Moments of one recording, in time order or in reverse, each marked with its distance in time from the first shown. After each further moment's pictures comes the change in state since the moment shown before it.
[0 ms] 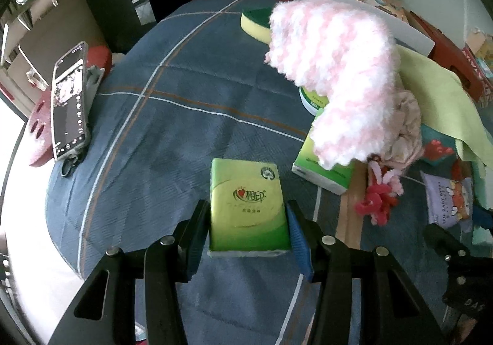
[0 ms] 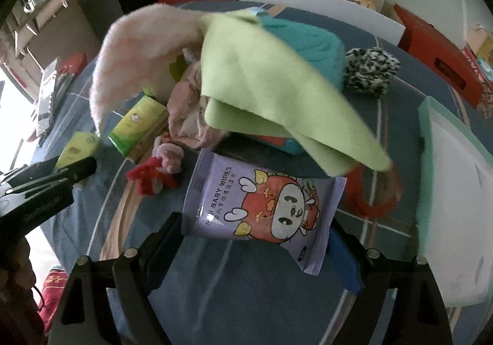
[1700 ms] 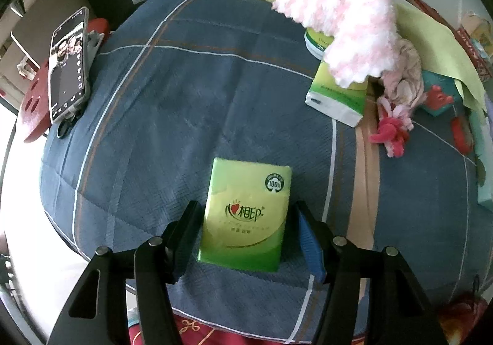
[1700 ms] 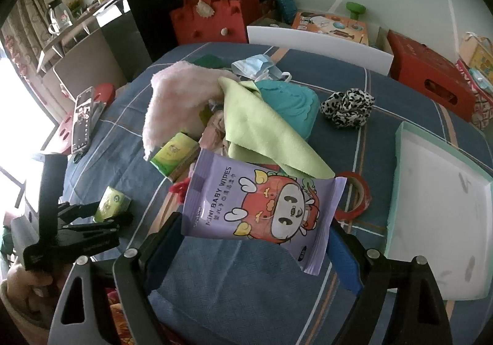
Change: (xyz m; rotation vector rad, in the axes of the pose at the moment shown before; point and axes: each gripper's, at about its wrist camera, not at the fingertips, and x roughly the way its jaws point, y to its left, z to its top) left arm 0.004 0.015 -0.047 0.031 0.101 -0.035; right arm -0.086 -0.016 -0.005 -0.009 -0.143 0.063
